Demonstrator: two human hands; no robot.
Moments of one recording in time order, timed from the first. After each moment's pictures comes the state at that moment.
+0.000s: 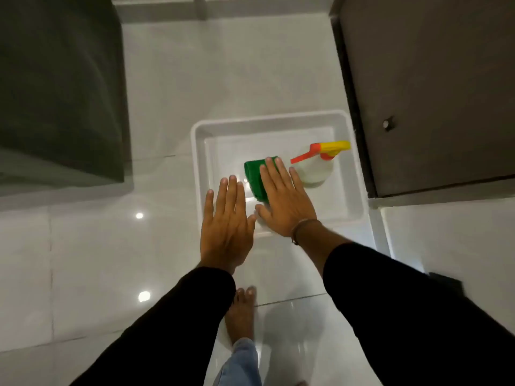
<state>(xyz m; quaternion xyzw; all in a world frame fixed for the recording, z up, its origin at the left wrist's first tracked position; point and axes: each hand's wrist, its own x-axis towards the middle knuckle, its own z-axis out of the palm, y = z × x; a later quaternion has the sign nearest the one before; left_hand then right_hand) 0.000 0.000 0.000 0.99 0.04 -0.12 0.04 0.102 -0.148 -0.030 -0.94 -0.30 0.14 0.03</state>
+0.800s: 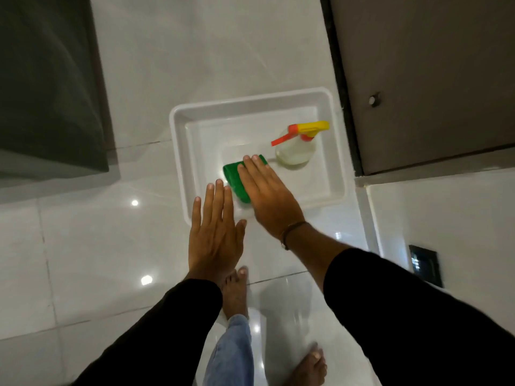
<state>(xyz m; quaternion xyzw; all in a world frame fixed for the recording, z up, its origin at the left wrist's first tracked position) -0.040 -0.026 0.020 0.99 0.06 -0.09 0.07 0.071 -0.164 0.018 -0.92 -0.36 0.06 0.12</state>
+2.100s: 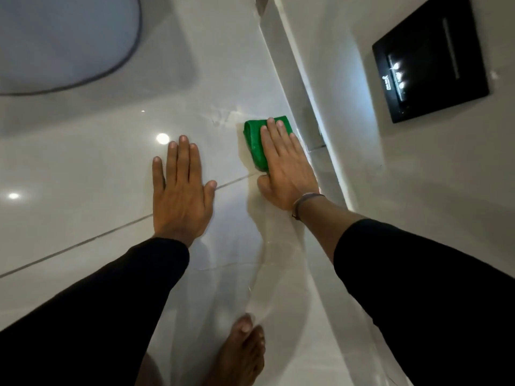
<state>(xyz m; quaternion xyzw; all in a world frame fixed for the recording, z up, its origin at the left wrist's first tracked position) -0.182 -0.339 -0.372 0.99 -0.03 -0.10 0.10 -0.118 -0.569 -0.331 -0.97 -0.14 0.17 0.06</state>
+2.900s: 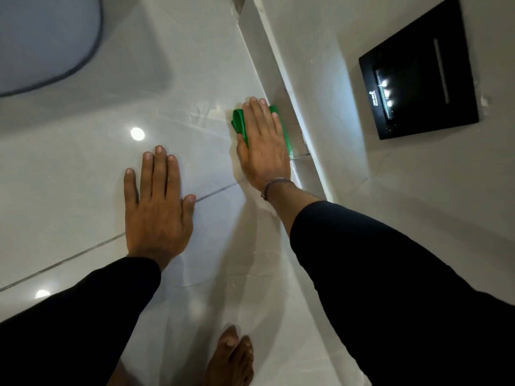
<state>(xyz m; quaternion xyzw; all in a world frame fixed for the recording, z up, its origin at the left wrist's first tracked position) -0.184 -0.331 -0.382 0.99 -0.04 -0.06 0.11 -0.067 -0.552 -0.364 -0.99 -0.06 0.05 0.10</state>
